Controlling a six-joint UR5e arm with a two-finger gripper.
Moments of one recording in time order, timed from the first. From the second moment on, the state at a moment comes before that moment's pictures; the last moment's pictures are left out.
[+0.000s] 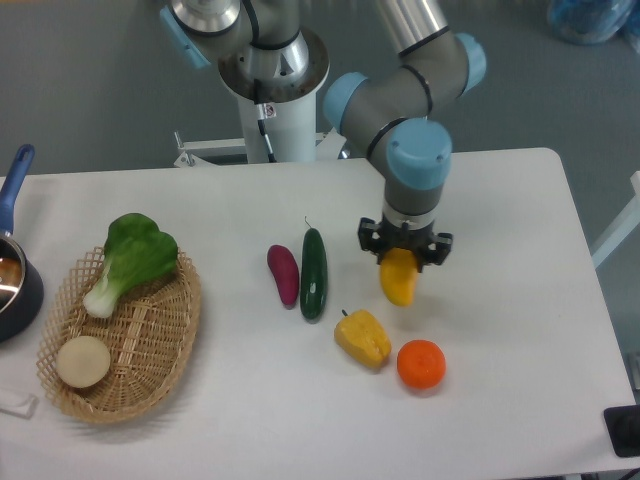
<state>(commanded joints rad) 2.67 -1.88 -1.75 -0.93 1.58 0.89</state>
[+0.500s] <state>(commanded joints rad) 2.68 -1.98 -1.52 -0.95 1.58 0.95</state>
